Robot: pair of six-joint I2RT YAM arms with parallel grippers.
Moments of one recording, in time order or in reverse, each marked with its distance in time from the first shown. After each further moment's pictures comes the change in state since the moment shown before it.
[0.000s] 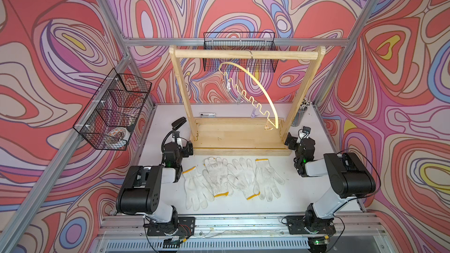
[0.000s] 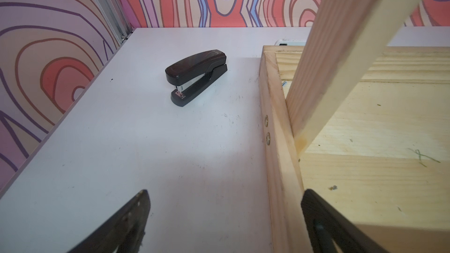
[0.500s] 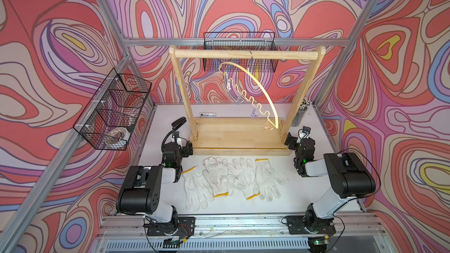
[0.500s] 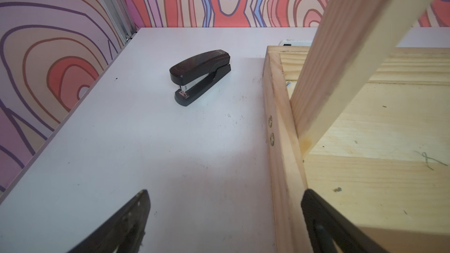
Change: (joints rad) left arm 0.000 0.000 0.000 0.000 -0.026 -0.004; right arm 0.004 0.000 0.000 -0.003 0.008 -0.001
